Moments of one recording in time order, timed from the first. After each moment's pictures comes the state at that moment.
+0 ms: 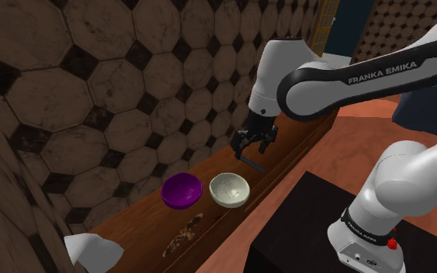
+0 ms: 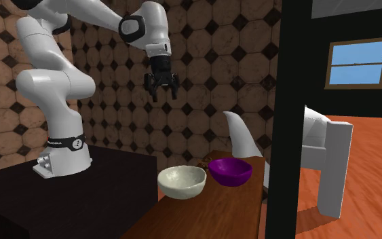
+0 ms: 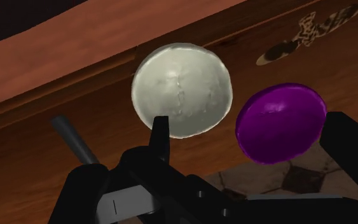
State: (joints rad) arm -0.01 -0.59 0.40 -2.62 0.28 2.15 0.56
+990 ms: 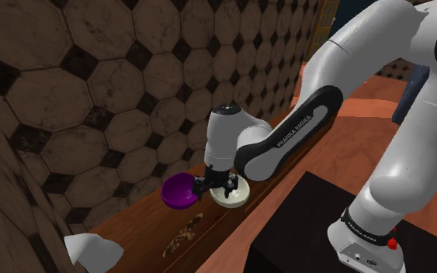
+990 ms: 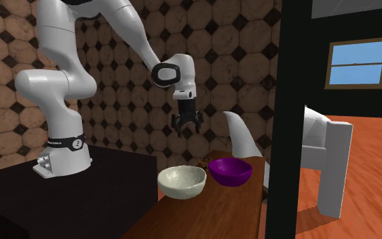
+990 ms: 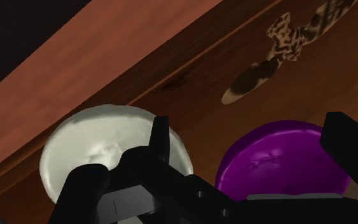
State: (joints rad) arm -0.13 0.07 0.70 -2.48 -0.05 2.60 1.21
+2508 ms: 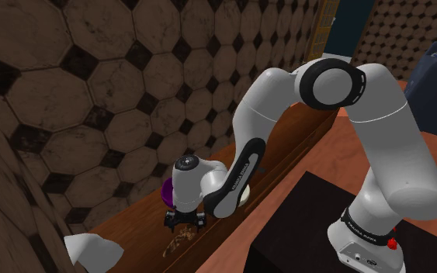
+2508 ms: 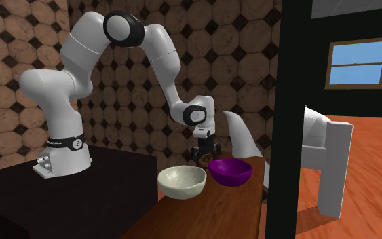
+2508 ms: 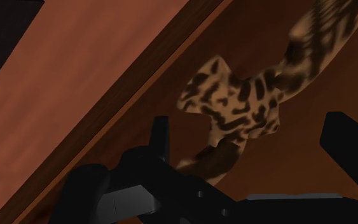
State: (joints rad) arm 0.23 0.71 0.36 -2.06 -0.50 2.74 1.76
